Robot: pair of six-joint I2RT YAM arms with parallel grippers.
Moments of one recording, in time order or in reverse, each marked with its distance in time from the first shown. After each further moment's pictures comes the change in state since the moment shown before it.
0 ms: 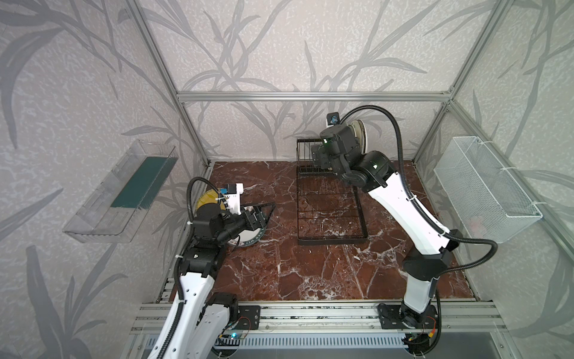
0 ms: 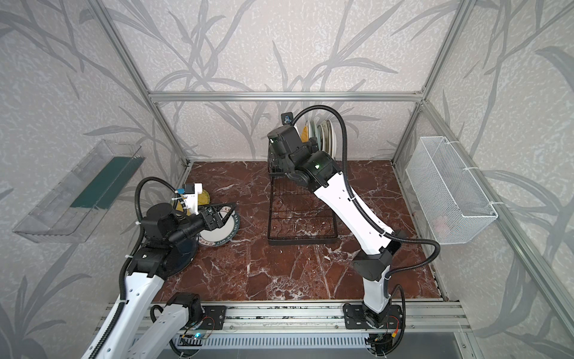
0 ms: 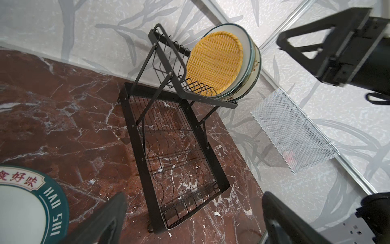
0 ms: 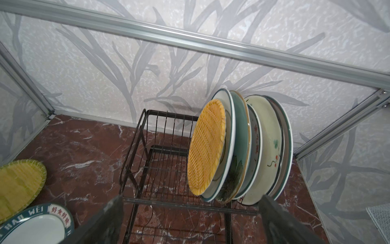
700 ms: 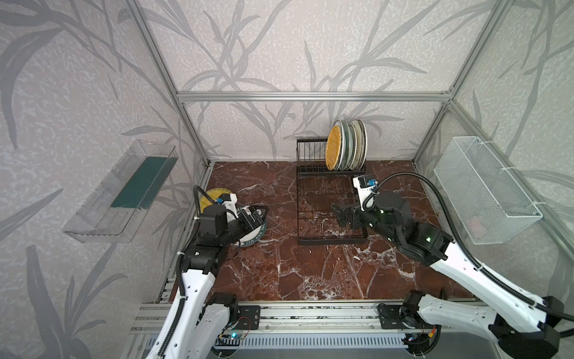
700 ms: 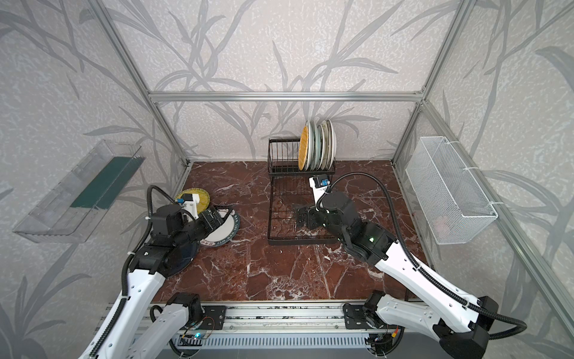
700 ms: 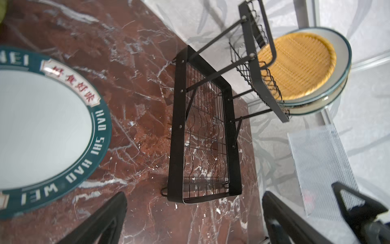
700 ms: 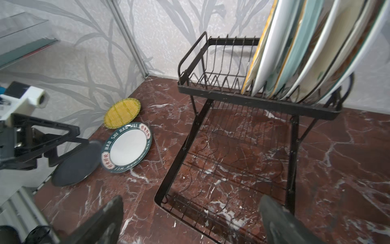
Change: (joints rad) left arm 0.005 -0.019 -0.018 -0.246 -0.205 -0.301; right arm 0.012 -0.827 -1.209 0.493 -0.487 0.102
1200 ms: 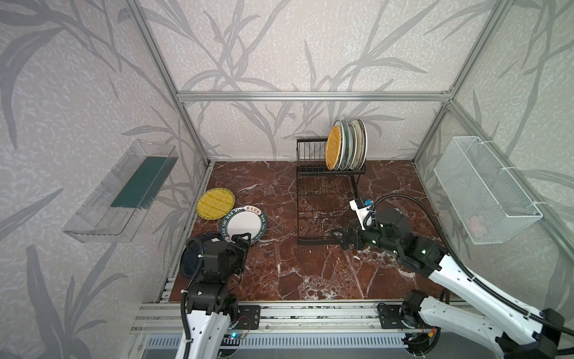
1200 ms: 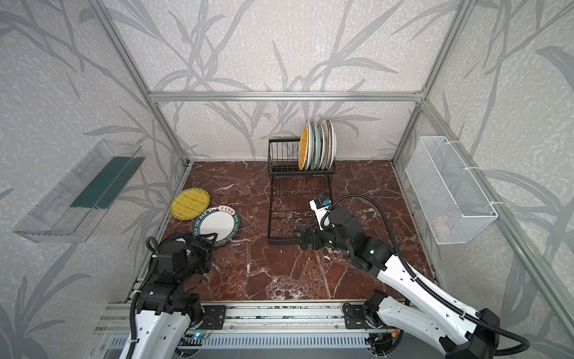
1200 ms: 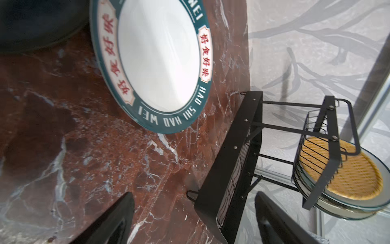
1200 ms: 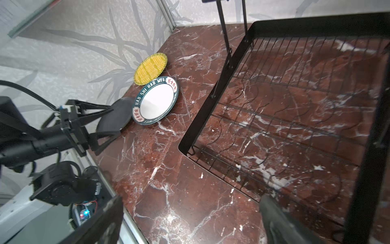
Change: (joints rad) left arm 0.018 -0.415 -0.402 -0.130 -0.273 -0.525; right arm -0.101 -0.106 -0.301 0.104 -0.354 0.101
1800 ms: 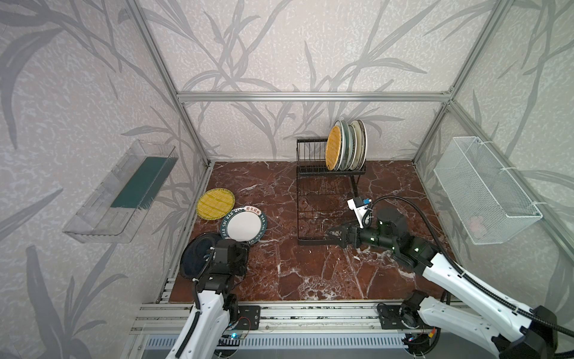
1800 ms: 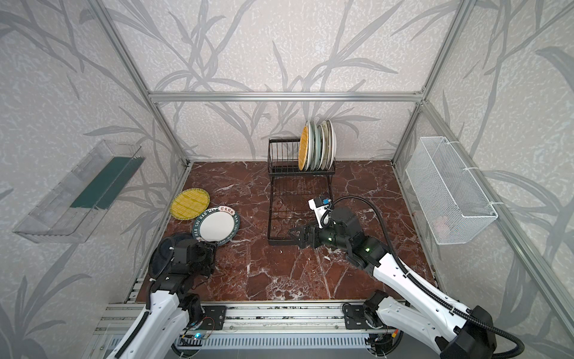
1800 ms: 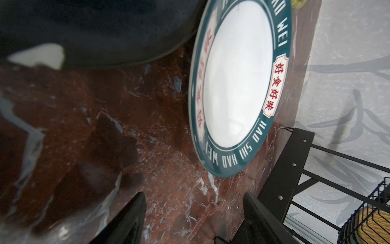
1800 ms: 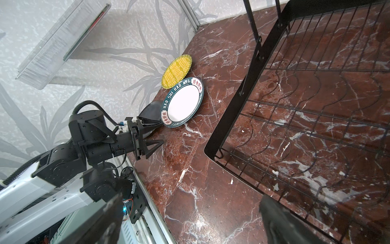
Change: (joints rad) left arm 0.000 0.298 -0.122 0.250 -0.102 -0.114; right arm -0.058 0.032 -0.056 0.156 -0.187 0.095
